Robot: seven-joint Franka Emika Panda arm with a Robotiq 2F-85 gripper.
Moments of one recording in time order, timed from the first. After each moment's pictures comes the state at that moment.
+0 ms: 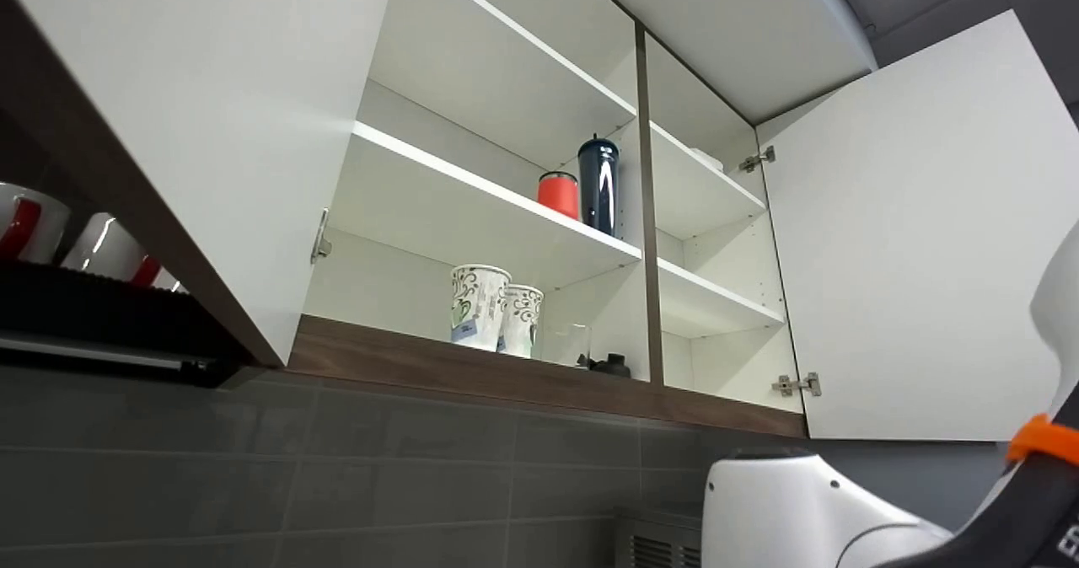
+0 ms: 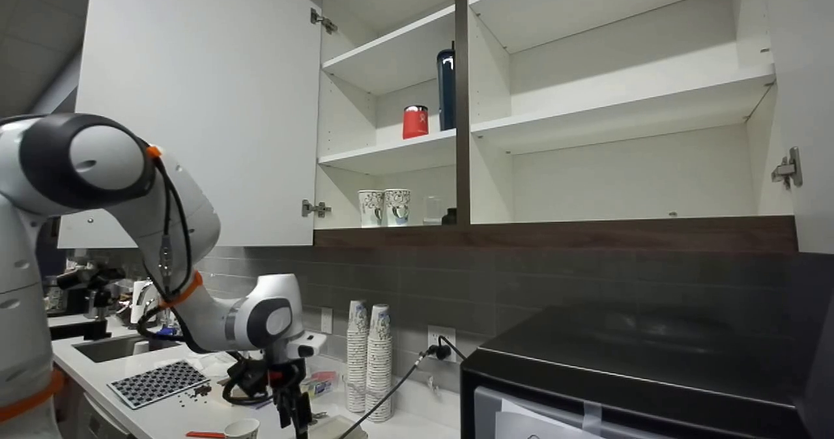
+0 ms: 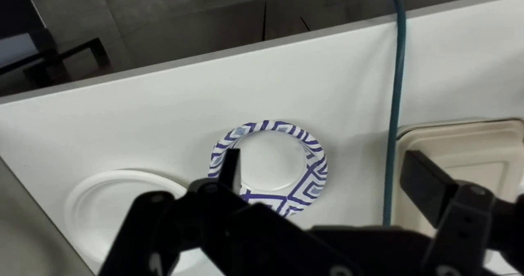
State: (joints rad) arm -0.01 -0.22 0.33 -2.63 -0.06 2.56 0.60
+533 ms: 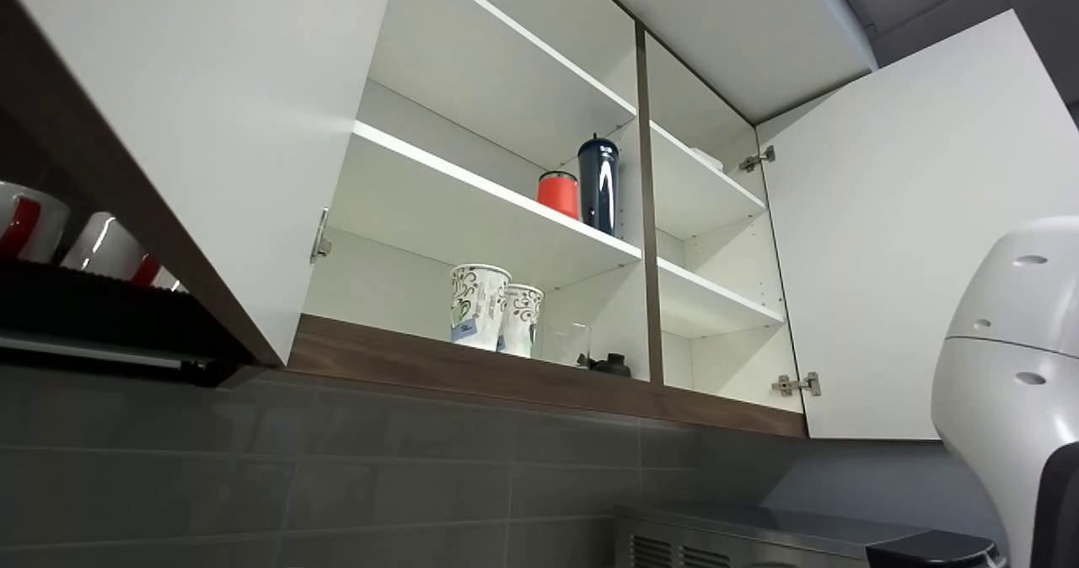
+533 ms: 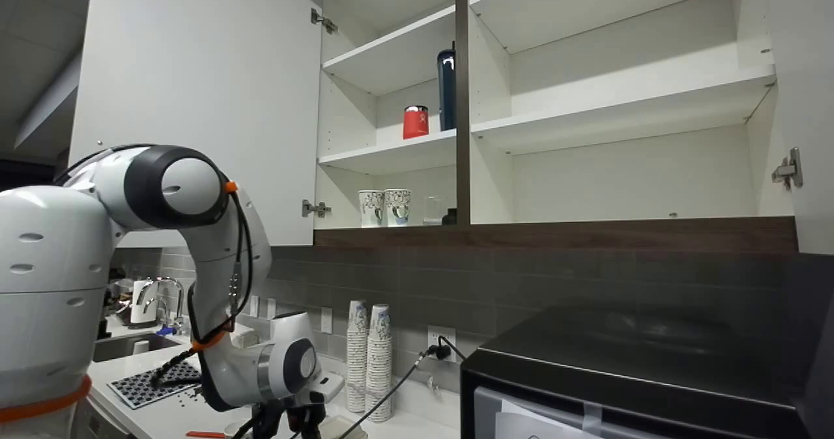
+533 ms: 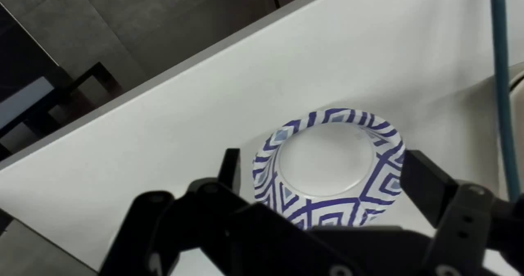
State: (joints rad) arm -0.11 0.04 0.28 -2.62 -0.48 2.82 1.10
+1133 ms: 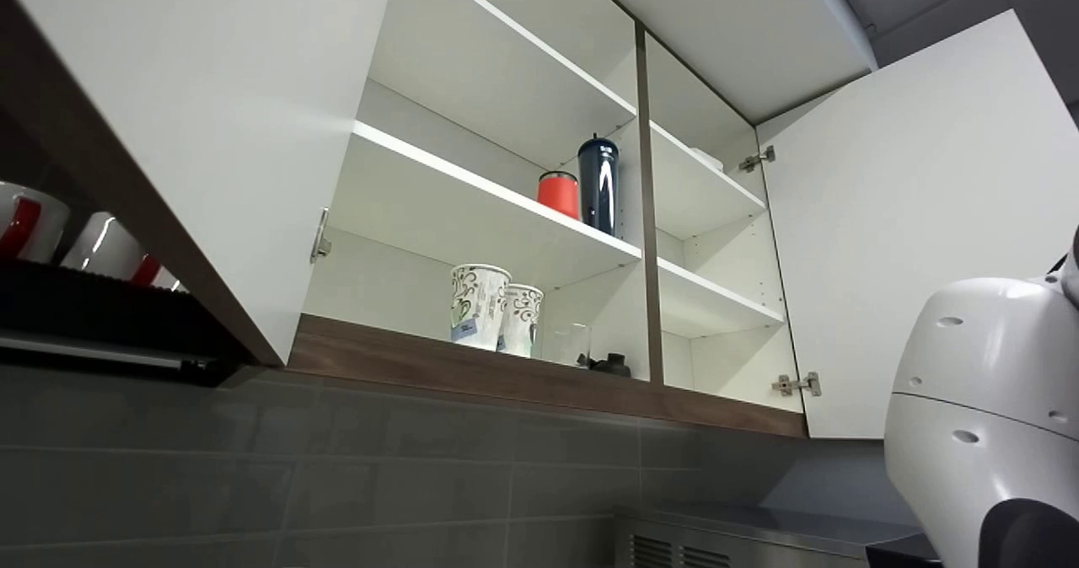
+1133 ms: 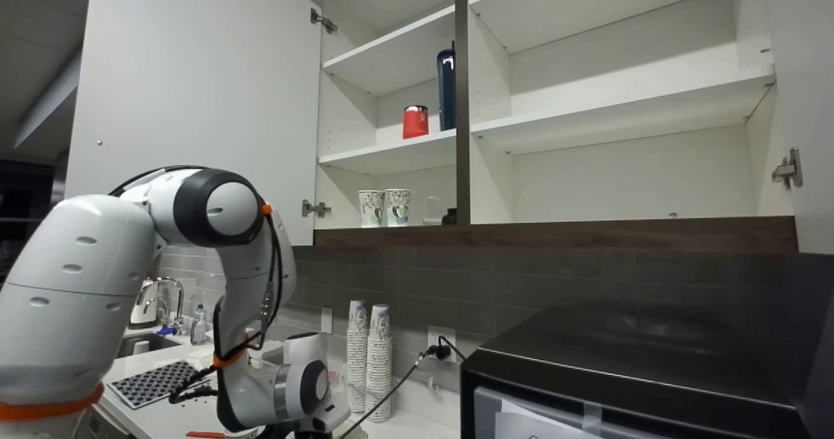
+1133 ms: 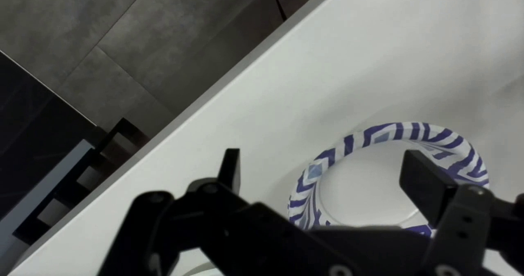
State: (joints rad) arm -0.11 0.21 0.23 -2.54 -0.57 2.83 1.37
